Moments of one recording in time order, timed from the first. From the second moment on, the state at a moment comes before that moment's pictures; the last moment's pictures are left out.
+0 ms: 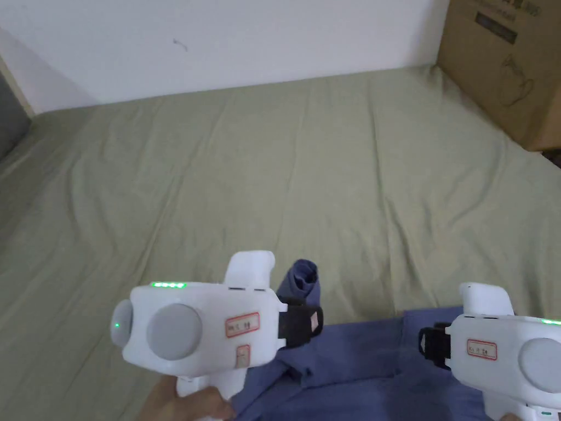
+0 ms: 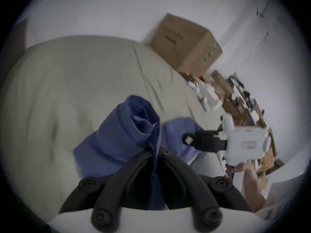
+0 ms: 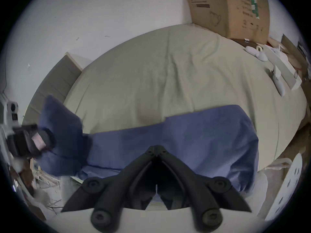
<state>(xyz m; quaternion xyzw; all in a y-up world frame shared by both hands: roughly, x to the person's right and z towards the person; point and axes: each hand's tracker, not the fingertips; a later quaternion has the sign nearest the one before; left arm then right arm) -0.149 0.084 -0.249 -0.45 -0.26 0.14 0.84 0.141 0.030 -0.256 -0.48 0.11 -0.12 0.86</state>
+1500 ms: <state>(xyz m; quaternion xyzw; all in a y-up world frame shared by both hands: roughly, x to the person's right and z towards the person) -0.074 -0.016 -0.246 -0.55 -0.26 0.15 0.78 0.182 0.008 -0.240 -0.49 0.05 -0.14 0.86</state>
